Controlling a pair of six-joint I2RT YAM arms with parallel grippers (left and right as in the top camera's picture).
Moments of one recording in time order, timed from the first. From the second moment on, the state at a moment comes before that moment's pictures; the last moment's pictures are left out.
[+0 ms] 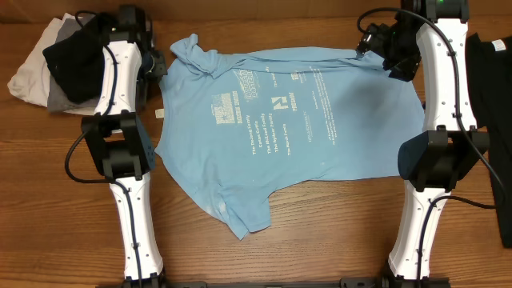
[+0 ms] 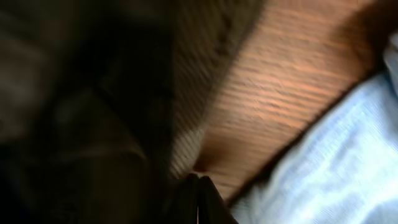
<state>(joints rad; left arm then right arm) 0.10 2.67 2.51 -1.12 -0.05 -0.14 -0.03 2.38 2.57 -1.55 -0.14 0.49</state>
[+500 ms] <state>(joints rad) 0.14 2.67 2.51 -1.07 -0.07 -0.14 -0.03 2.38 2.57 -1.60 -0.14 0.49</state>
